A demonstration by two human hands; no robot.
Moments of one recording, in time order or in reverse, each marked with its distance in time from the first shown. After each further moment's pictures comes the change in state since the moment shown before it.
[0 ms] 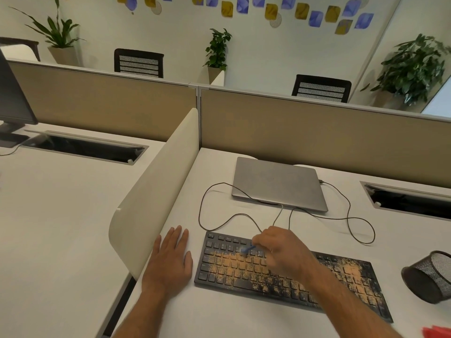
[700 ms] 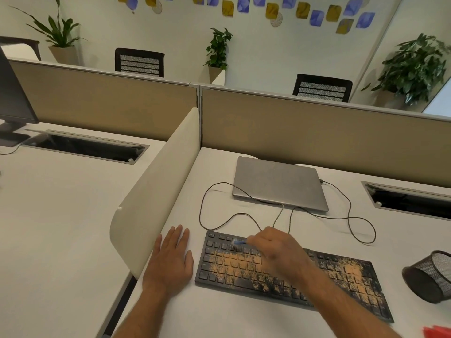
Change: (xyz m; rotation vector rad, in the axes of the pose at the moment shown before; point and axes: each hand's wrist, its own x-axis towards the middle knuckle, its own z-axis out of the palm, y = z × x) left_hand -0.001 0.000 -0.001 0.000 0.015 0.006; right_hand -0.002 -0.011 0.007 -0.045 0.097 -0.107
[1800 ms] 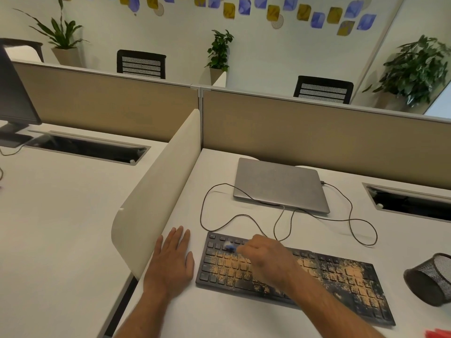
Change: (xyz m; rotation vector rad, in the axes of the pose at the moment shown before) left_hand 0.001 -0.002 0.004 0.002 -0.017 -0.012; right_hand 0.006 -0.013 0.018 -0.001 -0.066 -0.050
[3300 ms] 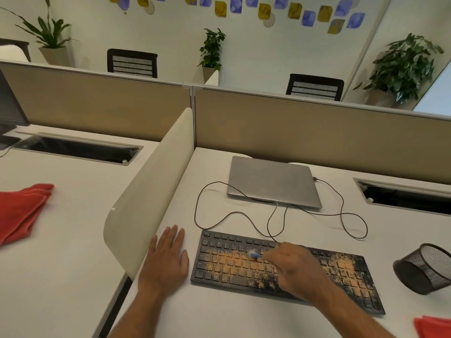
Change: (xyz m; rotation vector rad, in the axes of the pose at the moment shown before) left_hand 0.001 0.002 -0.002 -0.011 0.001 -0.001; right_hand -0.063 0.023 -0.018 -0.024 0.057 0.154
